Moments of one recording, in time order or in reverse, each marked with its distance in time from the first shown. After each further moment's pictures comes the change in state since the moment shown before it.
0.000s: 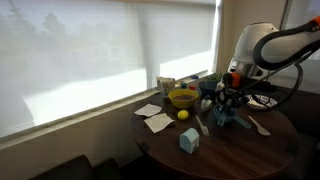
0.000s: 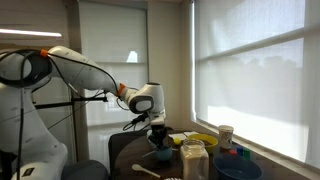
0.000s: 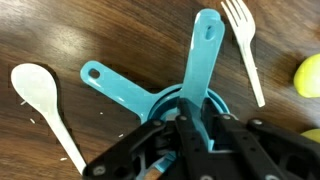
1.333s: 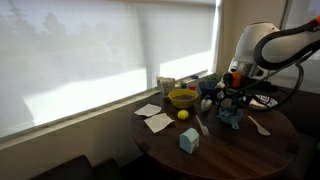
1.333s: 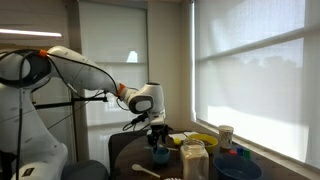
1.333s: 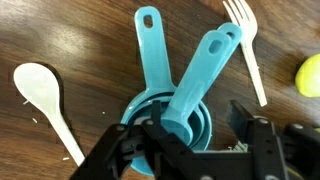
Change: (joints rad) arm -0.005 -0.006 0.003 -0.005 0.000 -0.002 0.000
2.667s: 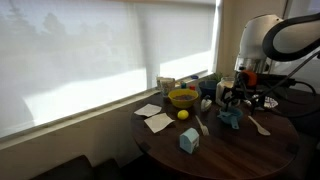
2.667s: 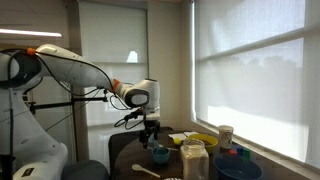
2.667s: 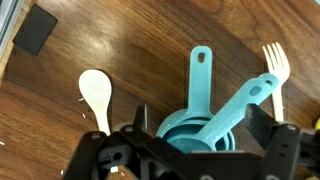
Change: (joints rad) arm -0.004 -0.077 0.026 0.008 -0.006 -0.209 -0.122
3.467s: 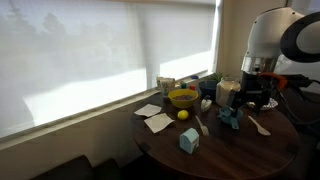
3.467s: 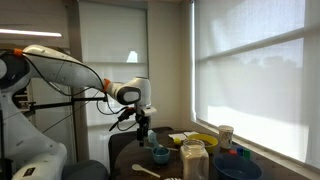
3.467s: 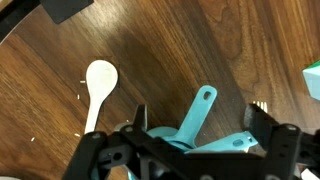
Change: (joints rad) arm 0.033 -0.097 0.052 -0.051 -0.005 -0.025 -0.346
